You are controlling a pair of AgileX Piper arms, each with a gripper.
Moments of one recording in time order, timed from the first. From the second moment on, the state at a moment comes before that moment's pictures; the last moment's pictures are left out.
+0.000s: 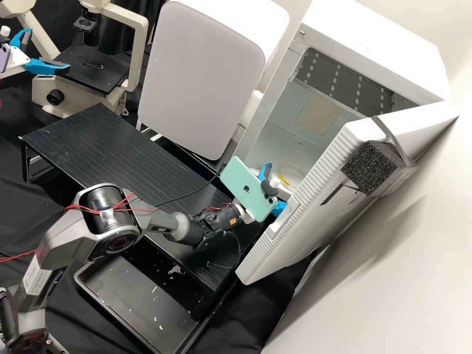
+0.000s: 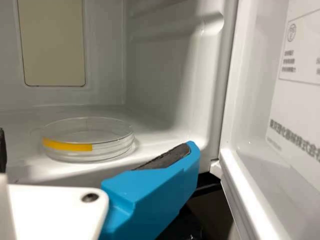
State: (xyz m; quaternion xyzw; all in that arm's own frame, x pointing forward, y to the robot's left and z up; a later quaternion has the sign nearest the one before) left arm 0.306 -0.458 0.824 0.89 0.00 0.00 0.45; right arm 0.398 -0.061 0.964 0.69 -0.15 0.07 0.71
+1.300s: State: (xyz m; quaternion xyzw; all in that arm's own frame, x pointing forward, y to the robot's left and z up) left arm 0.306 -0.458 0.824 0.89 0.00 0.00 0.45; right arm 0.427 -0.067 0.970 0.70 -0.14 0.05 0.70
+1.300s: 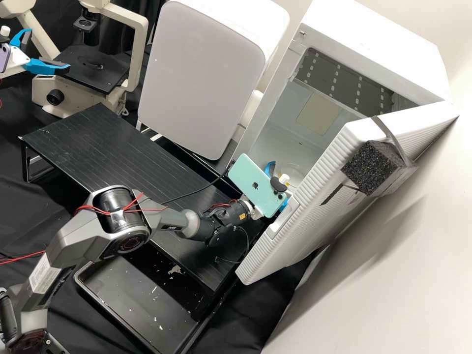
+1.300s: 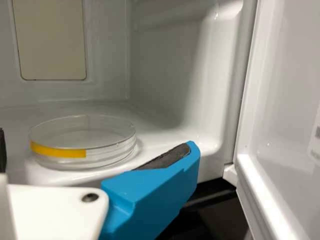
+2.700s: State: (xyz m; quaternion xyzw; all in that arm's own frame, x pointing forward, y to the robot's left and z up) left arm 0.306 -0.458 0.824 0.89 0.00 0.00 0.45; right arm 0.452 -0.060 0.960 0.69 -0.11 0.04 0.72
